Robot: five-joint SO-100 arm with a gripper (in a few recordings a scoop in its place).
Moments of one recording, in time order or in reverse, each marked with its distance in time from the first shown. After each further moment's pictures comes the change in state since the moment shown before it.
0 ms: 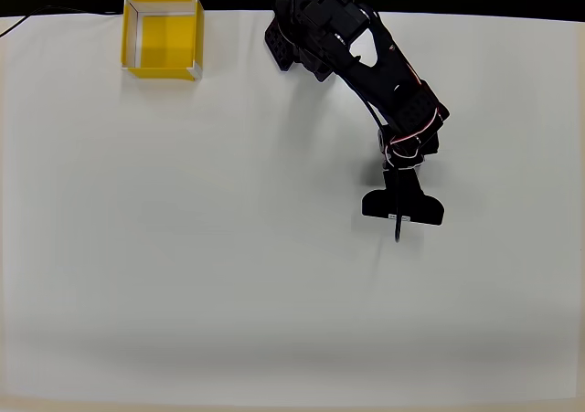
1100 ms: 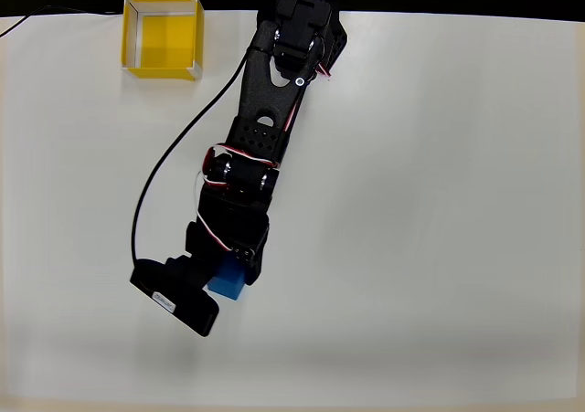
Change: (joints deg) arm 69.1 -0.3 -36.8 -2.5 -29.3
